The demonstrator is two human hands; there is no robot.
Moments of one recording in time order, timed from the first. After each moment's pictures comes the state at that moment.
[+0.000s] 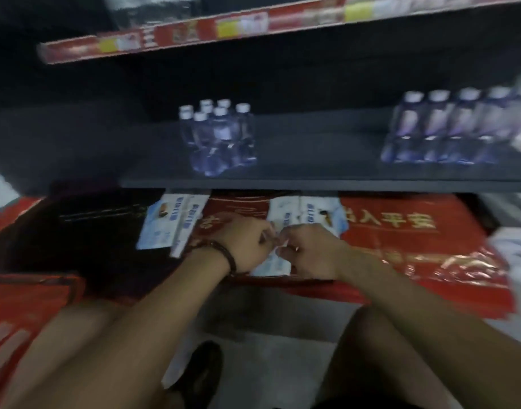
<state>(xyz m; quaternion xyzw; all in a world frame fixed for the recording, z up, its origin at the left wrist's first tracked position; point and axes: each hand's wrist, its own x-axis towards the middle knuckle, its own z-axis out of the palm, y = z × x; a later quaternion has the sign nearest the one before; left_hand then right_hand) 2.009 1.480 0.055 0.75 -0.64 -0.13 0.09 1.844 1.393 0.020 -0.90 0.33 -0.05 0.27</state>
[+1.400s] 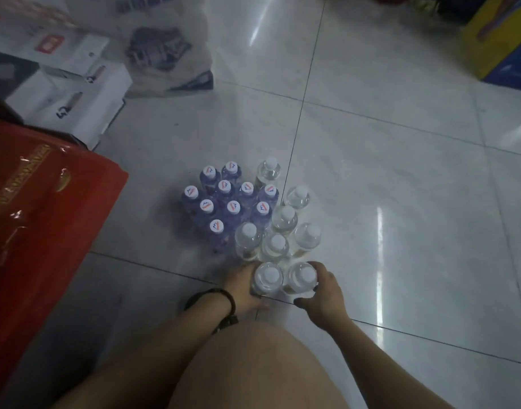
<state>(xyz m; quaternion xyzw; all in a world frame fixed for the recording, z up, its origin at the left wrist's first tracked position) 1.502 1.477 -0.347 0.18 -0.86 -0.42 -0.22 1.422 1.688 -0.347 -0.07 0.92 -0.28 0.28</state>
